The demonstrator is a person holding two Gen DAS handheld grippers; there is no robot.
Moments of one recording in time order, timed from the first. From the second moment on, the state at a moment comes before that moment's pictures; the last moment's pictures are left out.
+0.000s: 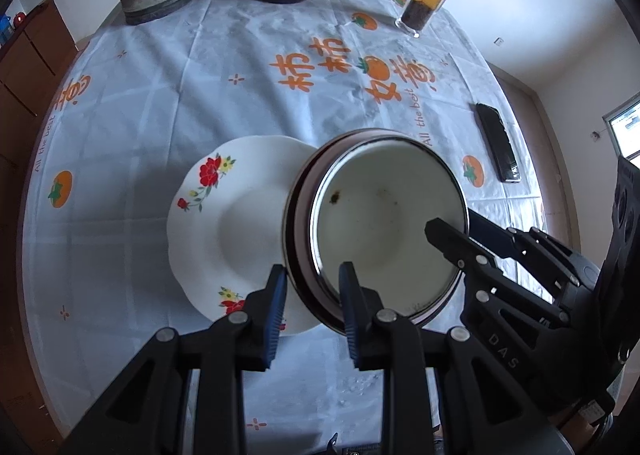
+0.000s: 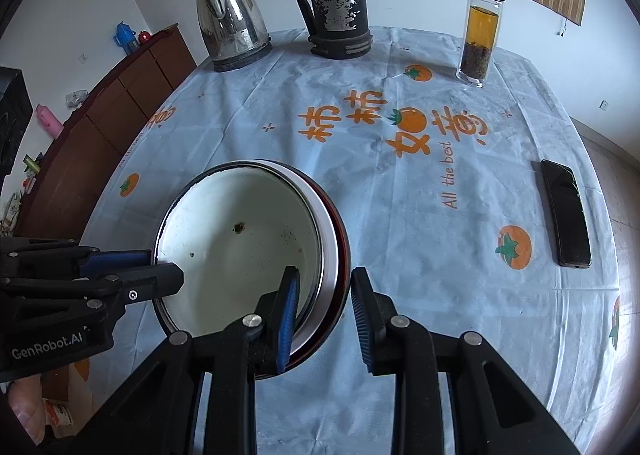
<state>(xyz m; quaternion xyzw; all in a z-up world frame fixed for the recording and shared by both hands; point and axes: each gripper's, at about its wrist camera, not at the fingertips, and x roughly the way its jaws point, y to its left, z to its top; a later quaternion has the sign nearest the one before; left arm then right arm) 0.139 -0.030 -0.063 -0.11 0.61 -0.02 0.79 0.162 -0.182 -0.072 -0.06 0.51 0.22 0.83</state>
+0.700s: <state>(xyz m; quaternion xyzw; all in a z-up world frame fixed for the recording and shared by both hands) 0.136 0.002 -0.074 -0.12 0.61 -0.01 0.78 0.163 -0.148 -0.079 -0.07 0.51 0.24 0.82</state>
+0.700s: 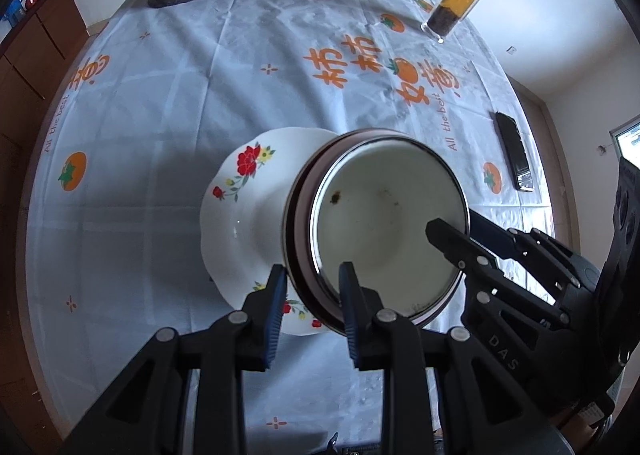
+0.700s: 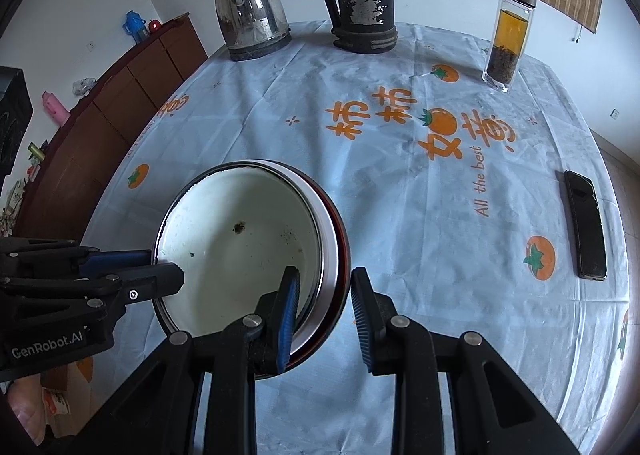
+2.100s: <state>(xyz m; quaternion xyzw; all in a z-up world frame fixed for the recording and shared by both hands) 0.143 0.033 -0.097 -0.14 0.63 0.02 0.76 0.173 -0.112 -0.102 -0.10 0.54 0.25 0.80</state>
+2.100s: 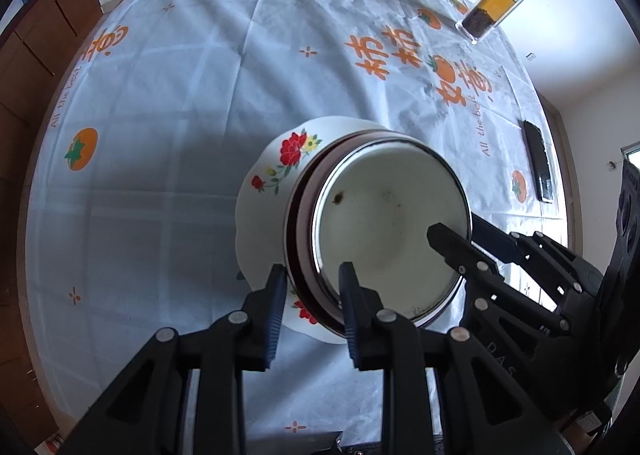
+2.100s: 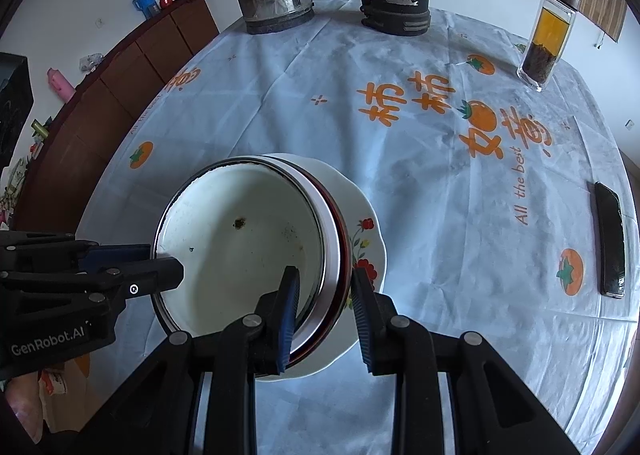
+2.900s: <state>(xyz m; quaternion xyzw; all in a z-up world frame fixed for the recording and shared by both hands) 0.149 0.038 -0.104 -0.15 0.63 0.02 0.76 0.176 -0.107 -0.108 -0.10 0.54 0.26 0.79</state>
